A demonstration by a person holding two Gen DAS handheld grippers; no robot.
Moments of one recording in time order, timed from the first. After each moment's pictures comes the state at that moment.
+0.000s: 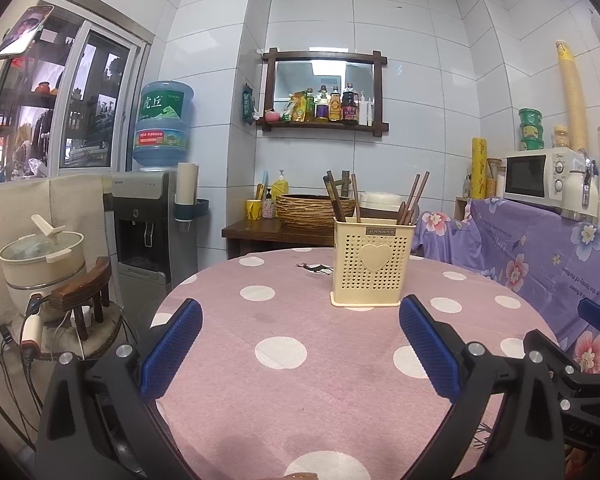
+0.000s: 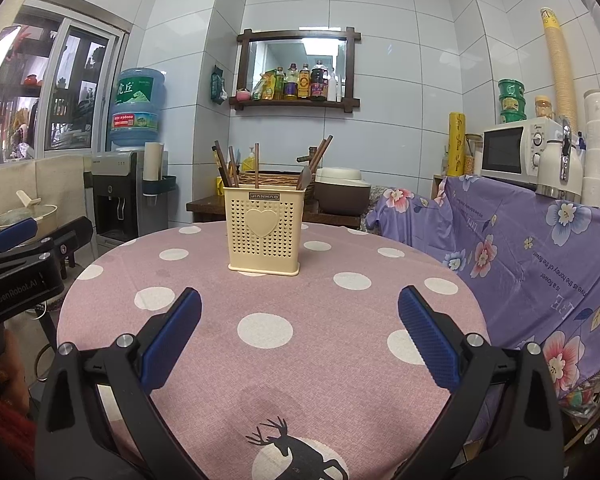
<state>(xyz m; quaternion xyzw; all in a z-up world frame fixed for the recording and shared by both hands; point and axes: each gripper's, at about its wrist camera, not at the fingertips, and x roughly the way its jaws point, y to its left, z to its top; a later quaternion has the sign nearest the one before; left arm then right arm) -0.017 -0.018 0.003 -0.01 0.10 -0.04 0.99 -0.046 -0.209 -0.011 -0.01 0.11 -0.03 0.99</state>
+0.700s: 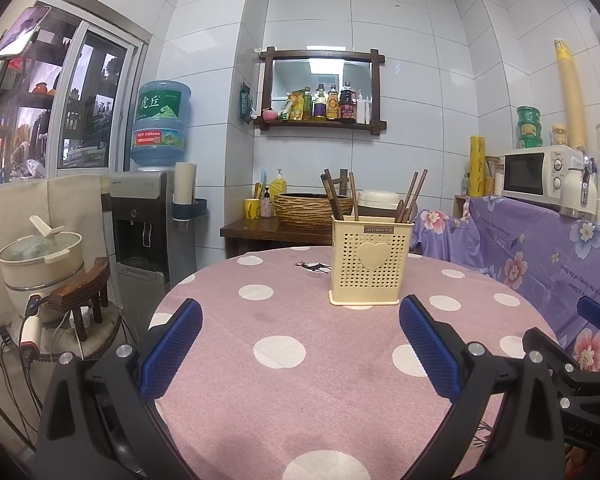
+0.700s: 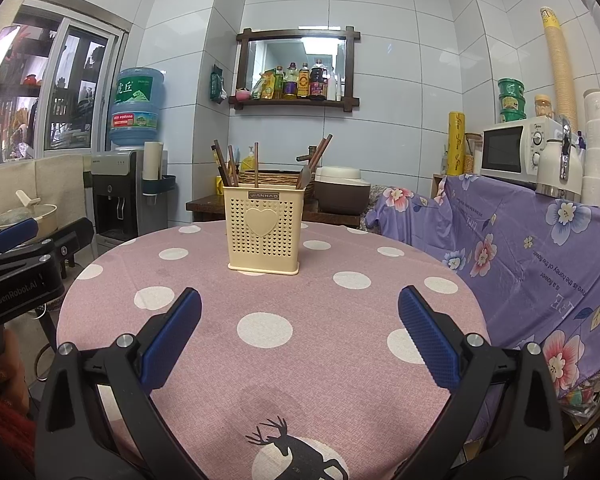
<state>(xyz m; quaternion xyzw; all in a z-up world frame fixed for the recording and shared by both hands) -0.018 -0.019 0.002 -0.01 0.10 -0.04 0.99 -0.045 -0.211 -0.013 -0.01 0.11 -0.03 0.99</state>
